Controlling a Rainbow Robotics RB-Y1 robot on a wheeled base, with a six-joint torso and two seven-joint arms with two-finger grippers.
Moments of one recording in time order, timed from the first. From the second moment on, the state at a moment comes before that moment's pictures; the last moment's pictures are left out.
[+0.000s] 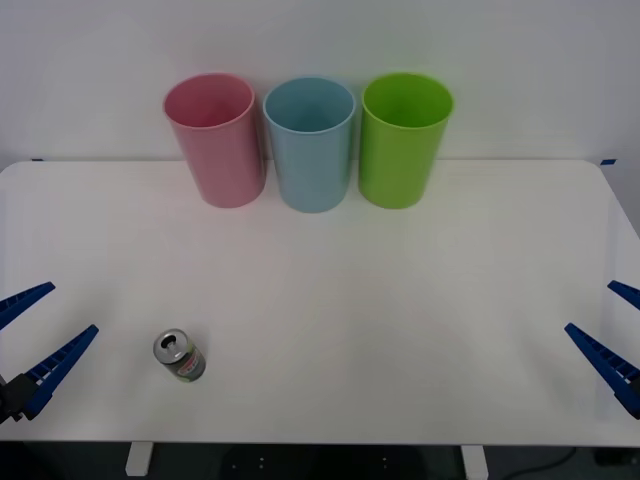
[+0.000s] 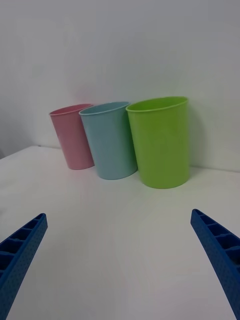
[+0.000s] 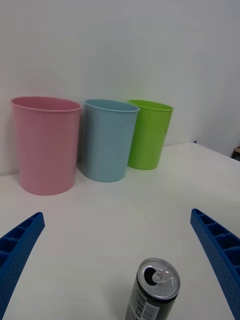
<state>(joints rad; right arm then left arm) 0.35 -0.40 -0.52 -1.66 0.96 -1.22 0.00 0.35 0.40 0.52 -1.66 -0.96 -1.22 0.00</state>
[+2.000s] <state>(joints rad) 0.35 -0.40 -0.52 -1.66 0.96 -1.22 0.00 0.45 0.47 0.35 -1.48 -0.99 -1.15 -0.33</state>
